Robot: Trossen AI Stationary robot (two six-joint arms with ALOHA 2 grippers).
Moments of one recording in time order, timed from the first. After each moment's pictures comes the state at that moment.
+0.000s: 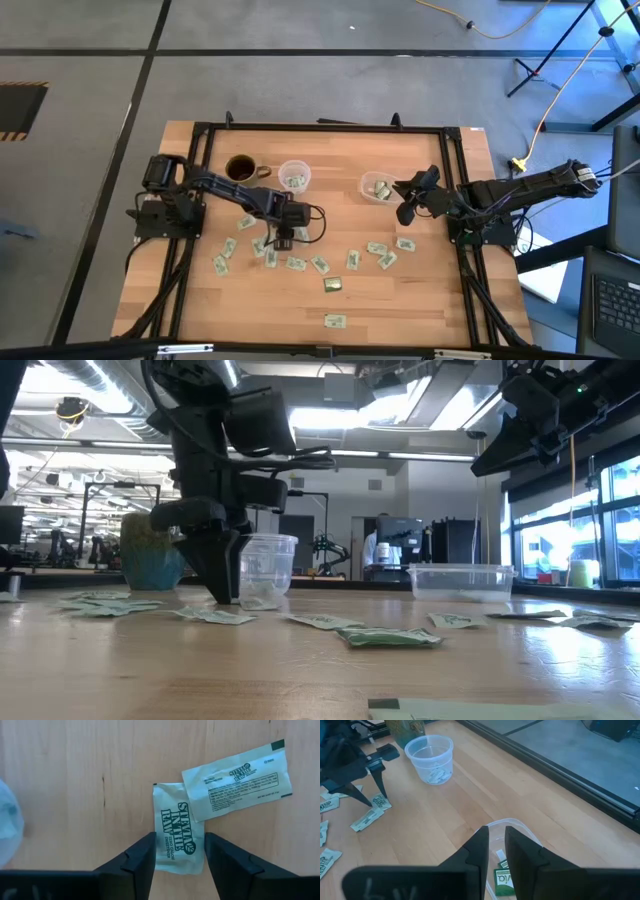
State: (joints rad) left arm -0.05 1.80 0.97 -0.50 -0.08 -0.09; right arm 0.20 0.79 0.54 -0.41 0.71 0.52
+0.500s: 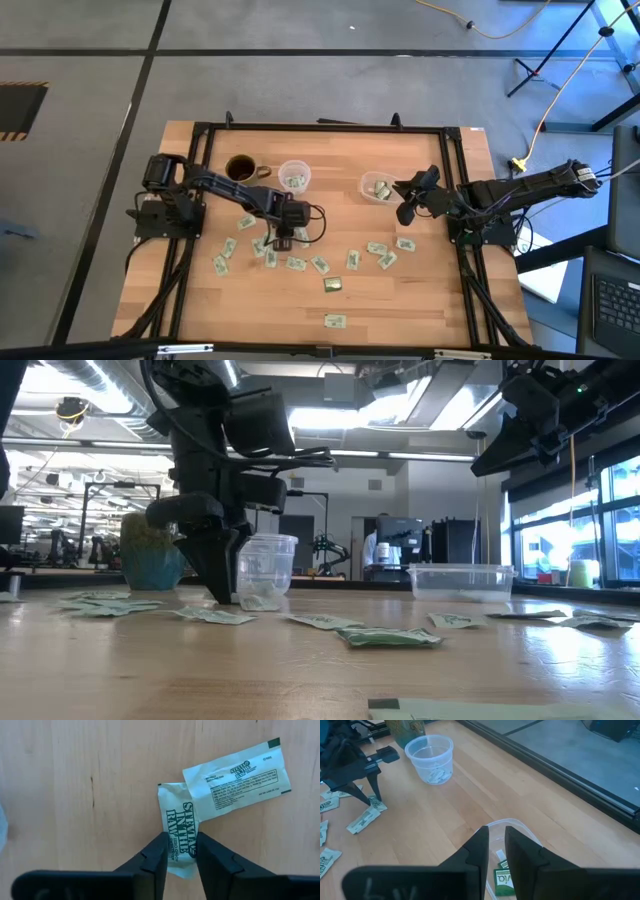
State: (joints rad) left arm -0.04 1.78 0.96 -0.51 -0.05 -0.08; right arm 0.20 0.79 0.54 -0.41 0.71 0.52
